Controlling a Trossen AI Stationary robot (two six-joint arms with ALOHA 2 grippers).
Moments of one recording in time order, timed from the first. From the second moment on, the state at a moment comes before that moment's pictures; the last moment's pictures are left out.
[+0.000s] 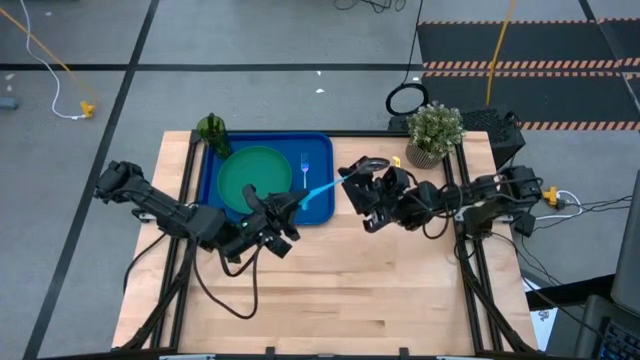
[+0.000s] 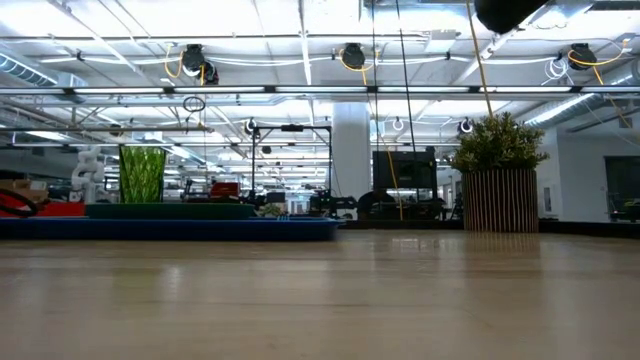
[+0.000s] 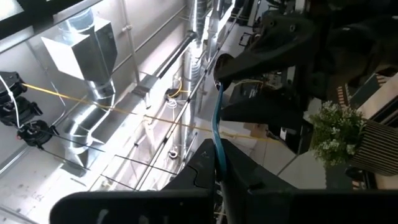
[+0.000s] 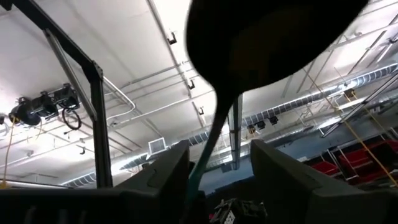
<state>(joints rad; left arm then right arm) -0.45 1.45 1.11 0.89 -0.90 1.73 0.11 1.59 0.88 1.55 0.18 0.27</state>
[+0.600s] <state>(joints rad) -0.45 1.45 1.11 0.88 -0.90 1.69 0.10 1.57 0.88 1.55 0.18 0.24</state>
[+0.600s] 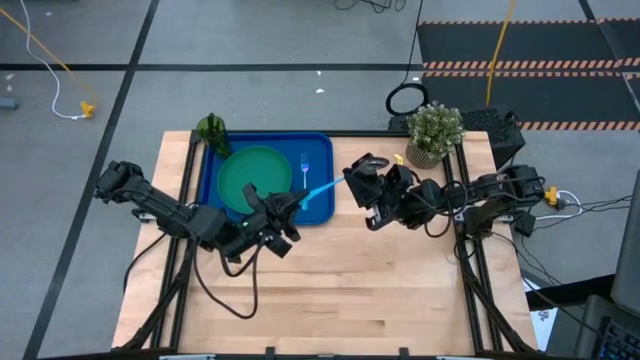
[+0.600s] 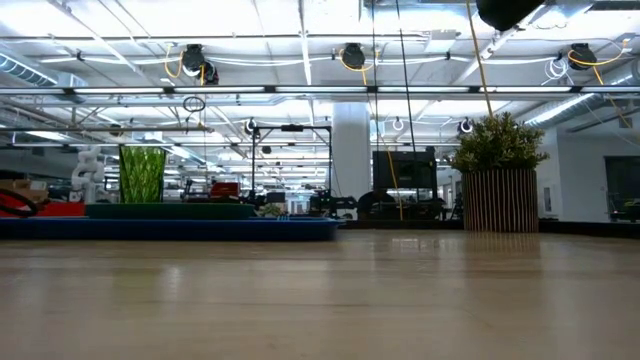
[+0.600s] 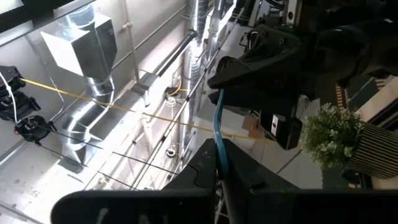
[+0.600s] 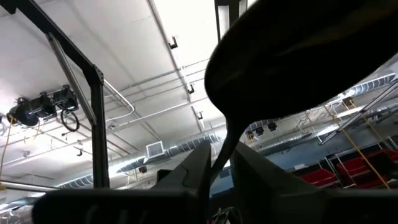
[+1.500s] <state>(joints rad) -0.40 1.45 1.11 0.48 -1.22 1.12 0.10 1.54 0.88 1.53 0.21 0.08</state>
